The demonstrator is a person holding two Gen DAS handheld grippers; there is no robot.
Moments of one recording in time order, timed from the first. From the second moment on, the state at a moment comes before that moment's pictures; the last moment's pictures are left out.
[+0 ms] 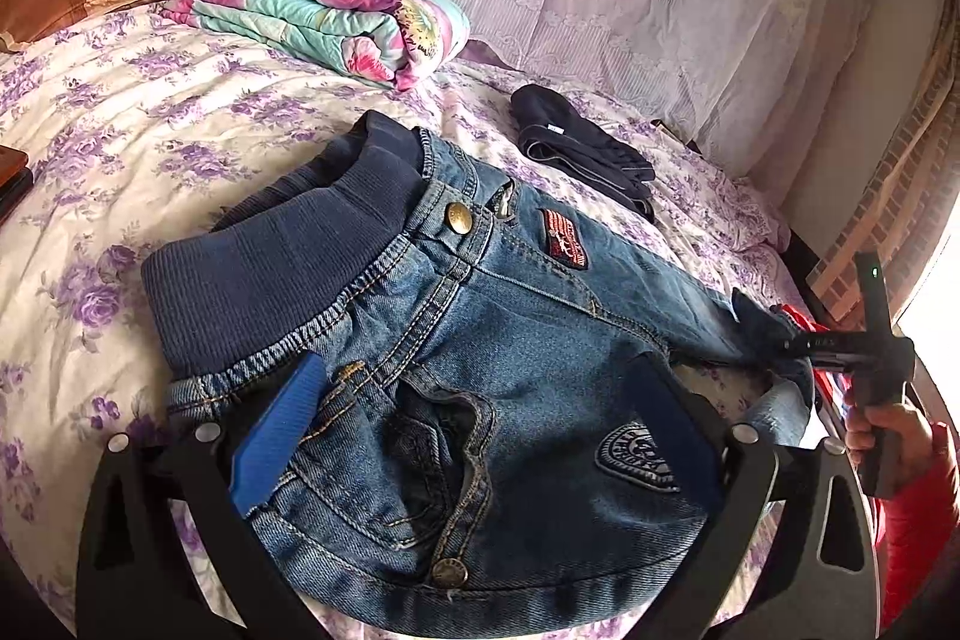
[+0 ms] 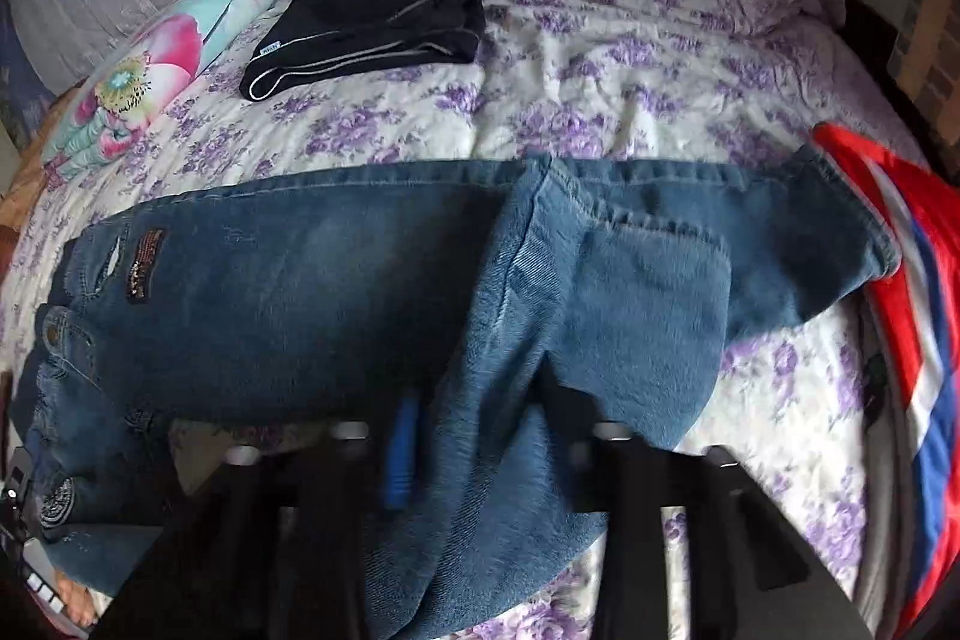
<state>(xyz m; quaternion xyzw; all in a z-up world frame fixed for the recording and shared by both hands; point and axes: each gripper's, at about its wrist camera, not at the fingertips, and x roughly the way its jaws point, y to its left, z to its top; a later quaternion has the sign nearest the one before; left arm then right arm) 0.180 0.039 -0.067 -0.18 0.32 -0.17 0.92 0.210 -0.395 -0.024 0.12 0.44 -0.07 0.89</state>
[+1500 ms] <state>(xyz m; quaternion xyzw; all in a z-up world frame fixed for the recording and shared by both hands) 0.205 0.113 -0.072 -0.32 0.37 -0.09 0.87 0.020 -0.540 -0.088 0.38 0.29 -0.01 0.88</state>
